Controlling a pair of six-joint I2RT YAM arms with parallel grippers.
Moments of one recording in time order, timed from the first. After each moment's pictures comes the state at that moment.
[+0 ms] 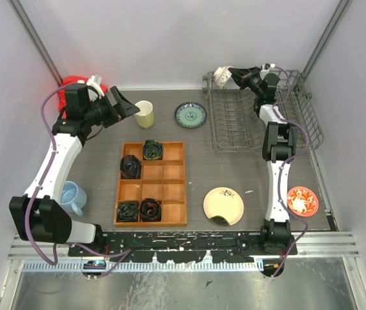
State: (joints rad) left arm -0.10 1.37 1.29 -0.39 0.47 -0.58; right arm -0.07 2.70 2.22 0.69 -0.71 1.64
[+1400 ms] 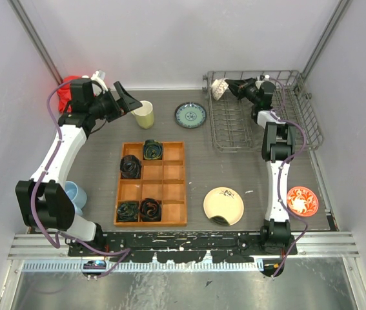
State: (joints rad) left arm -0.10 1.50 1.34 -0.32 0.48 -0.58; right arm -0.06 2.71 2.11 0.70 -0.74 1.65
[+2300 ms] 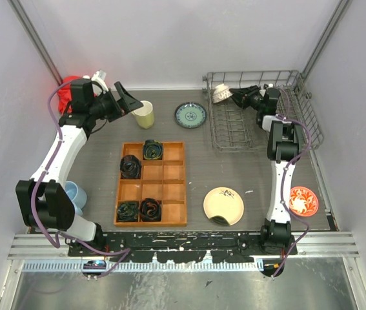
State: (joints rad) left arm -0.10 1.50 1.34 -0.30 0.51 -0.58; right arm -0.11 2.62 1.89 0.67 -0.78 1.57
